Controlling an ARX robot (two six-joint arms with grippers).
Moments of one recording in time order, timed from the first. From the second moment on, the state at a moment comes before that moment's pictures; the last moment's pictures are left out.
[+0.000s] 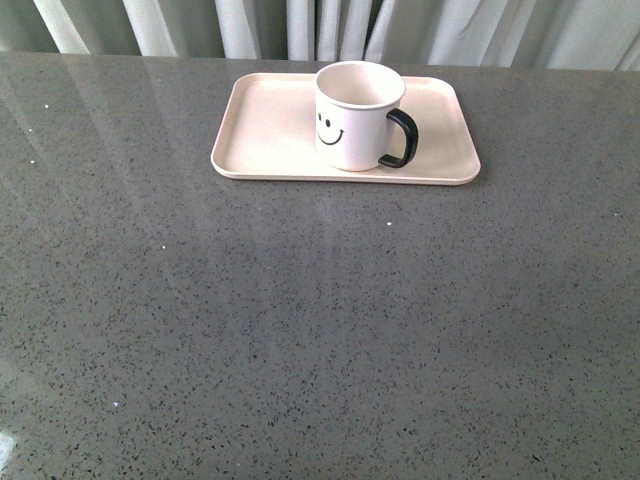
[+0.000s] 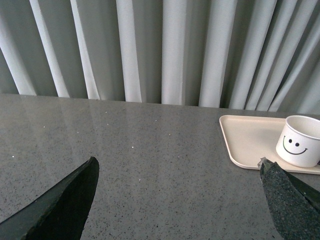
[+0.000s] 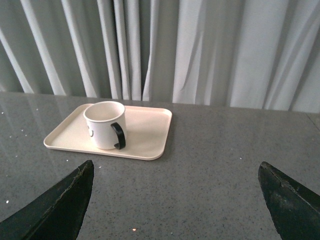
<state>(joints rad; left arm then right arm) 0.00 0.02 0.01 0.00 0.00 0.00 -0.01 0.03 0.03 -0.03 -0.04 -0.02</state>
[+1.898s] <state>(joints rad) 0.00 0.02 0.01 0.00 0.00 0.00 0.16 2.34 1.89 -0.45 -0.10 0.03</state>
